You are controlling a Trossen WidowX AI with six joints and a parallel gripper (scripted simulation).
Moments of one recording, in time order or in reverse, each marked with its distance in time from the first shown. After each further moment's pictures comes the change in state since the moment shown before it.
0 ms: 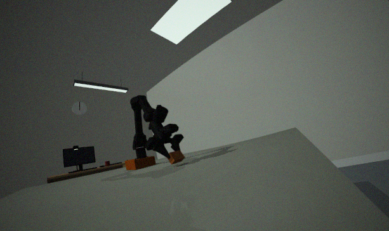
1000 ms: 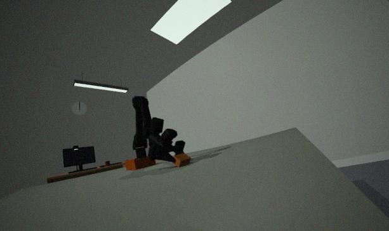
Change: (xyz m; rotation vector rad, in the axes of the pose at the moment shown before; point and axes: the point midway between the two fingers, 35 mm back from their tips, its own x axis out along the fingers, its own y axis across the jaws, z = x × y) arm 0.034 -0.004 0.006 -0.003 -0.381 -0.005
